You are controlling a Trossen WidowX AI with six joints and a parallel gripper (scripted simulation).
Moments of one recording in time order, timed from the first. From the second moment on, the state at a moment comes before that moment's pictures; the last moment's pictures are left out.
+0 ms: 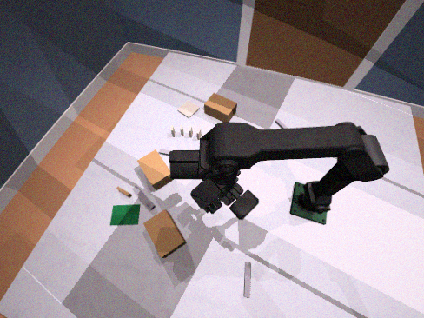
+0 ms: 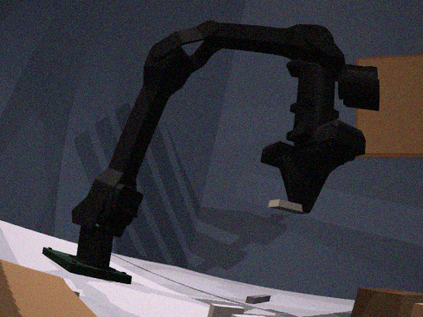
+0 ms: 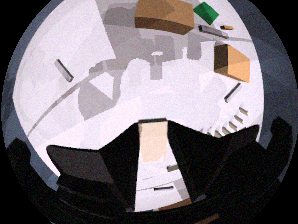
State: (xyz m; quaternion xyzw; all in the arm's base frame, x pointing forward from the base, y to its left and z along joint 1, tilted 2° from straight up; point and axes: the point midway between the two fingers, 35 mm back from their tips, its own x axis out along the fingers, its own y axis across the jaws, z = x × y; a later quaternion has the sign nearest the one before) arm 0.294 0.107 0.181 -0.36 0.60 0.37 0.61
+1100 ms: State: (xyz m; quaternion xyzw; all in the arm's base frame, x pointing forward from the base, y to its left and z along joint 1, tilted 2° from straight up) arm 0.376 0.125 0.126 -0.15 0.43 0.38 0.81
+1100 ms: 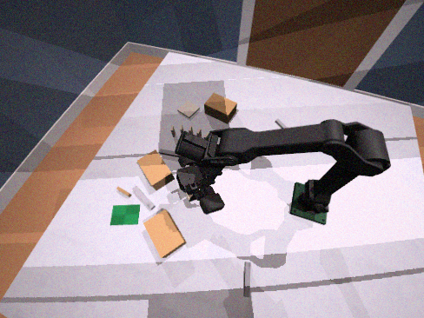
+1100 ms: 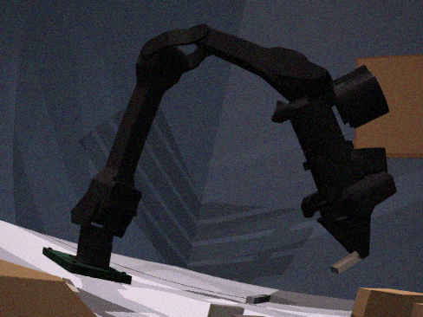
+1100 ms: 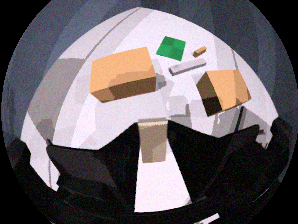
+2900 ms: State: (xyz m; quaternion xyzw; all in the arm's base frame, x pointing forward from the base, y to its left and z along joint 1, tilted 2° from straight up) arm 0.330 0.081 0.139 0.03 0.06 0.48 0.87
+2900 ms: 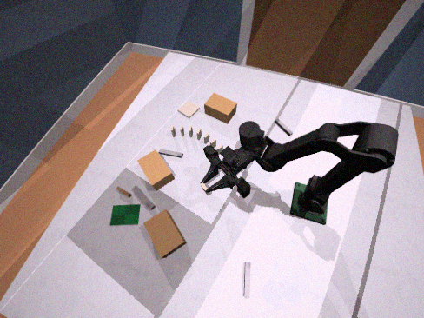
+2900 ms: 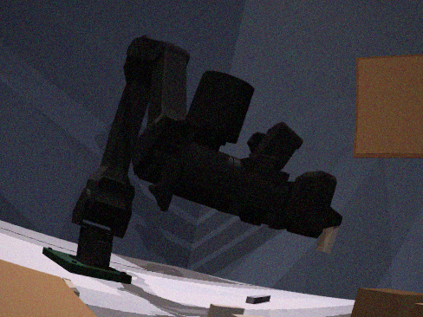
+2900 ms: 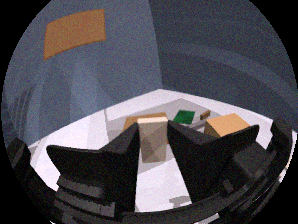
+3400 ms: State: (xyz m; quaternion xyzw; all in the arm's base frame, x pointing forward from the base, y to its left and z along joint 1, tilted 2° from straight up) arm 0.280 0.077 0.142 0.00 0.01 0.53 0.85
